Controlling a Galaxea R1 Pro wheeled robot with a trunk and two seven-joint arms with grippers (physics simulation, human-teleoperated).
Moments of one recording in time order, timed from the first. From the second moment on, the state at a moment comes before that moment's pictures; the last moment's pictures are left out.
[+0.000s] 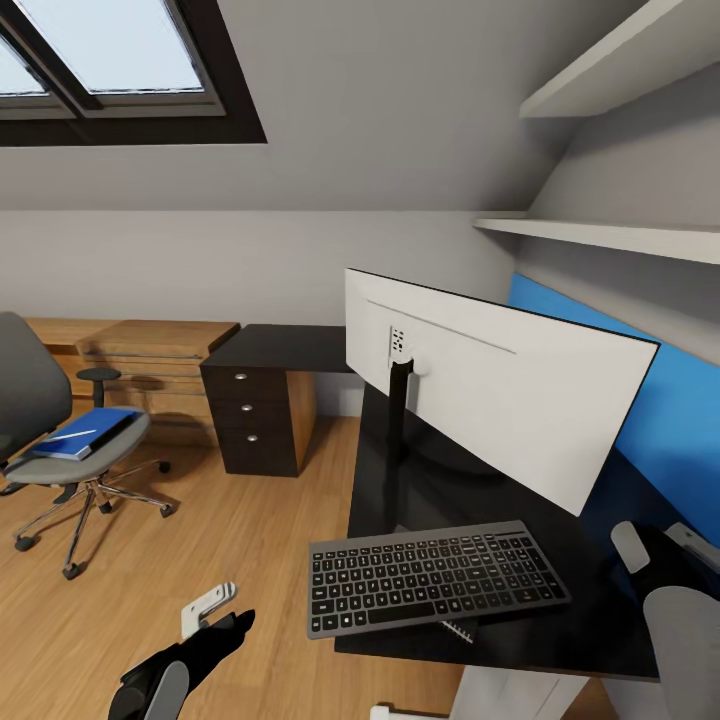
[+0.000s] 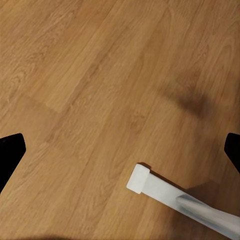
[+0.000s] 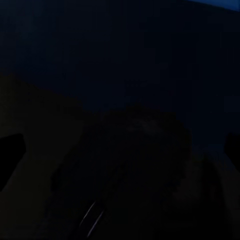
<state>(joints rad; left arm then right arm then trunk) -0.11 -0.03 0.09 -1.28 0.52 0.57 0.24 -0.79 -0.26 -0.59 -0.49 -0.24 0.17 -0.55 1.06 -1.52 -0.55</state>
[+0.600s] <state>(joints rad) -0.11 -0.03 0.09 -1.28 0.52 0.57 0.24 -0.79 -0.26 -0.59 -0.49 -0.24 0.17 -0.56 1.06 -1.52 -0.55</state>
